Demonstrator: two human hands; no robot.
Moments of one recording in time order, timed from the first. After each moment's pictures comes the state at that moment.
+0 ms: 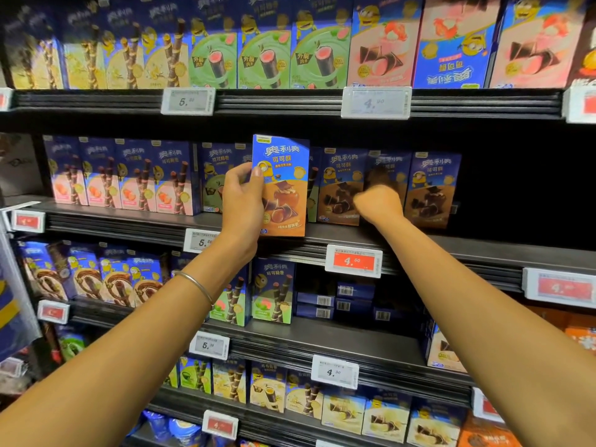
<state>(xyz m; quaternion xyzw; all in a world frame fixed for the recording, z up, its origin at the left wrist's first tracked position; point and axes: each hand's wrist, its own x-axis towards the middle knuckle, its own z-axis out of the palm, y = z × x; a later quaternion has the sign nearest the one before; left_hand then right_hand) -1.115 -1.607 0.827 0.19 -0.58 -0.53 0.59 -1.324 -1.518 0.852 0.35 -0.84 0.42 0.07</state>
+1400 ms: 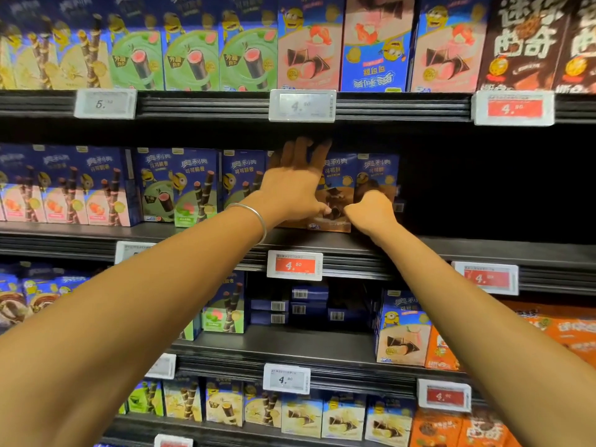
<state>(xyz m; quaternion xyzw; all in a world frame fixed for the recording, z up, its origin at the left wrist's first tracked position) -1.241 -1.561 0.880 0.18 -0.92 0.16 0.32 -1.386 -1.460 0.837 0.30 -0.83 0.46 0.07</state>
